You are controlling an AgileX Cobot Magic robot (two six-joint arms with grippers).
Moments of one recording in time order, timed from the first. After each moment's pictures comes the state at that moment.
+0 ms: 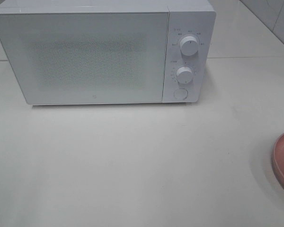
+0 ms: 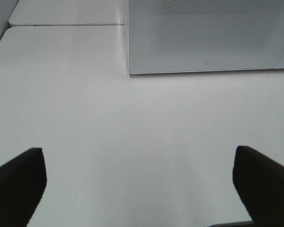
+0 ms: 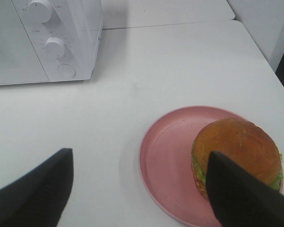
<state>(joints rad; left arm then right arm) 0.06 -0.01 -0.52 -0.19 1.08 0.14 0.00 0.00 -0.49 -0.02 0.97 0.10</state>
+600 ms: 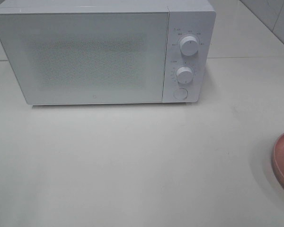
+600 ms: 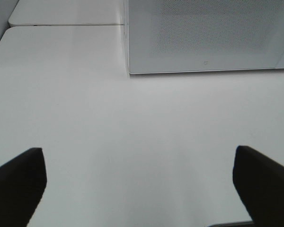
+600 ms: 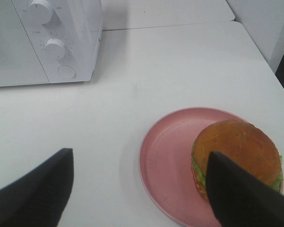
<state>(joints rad) 0.06 -0.01 -0.52 -0.19 1.08 0.14 0.00 0.00 -0.49 -0.02 0.97 0.10</state>
